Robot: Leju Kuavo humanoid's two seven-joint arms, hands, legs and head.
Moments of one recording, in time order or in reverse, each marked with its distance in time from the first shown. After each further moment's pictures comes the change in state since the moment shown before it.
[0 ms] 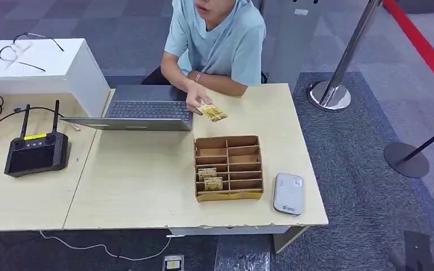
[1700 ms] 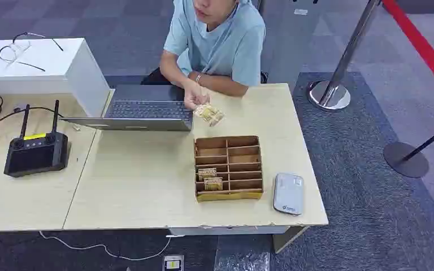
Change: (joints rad) left arm 0.000 0.010 0.005 -0.001 0.018 -0.093 -0.049; right arm -0.392 0.015 0.802 1.192 -0.713 0.025 0.077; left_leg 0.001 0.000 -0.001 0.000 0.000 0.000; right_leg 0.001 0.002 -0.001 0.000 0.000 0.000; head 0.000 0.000
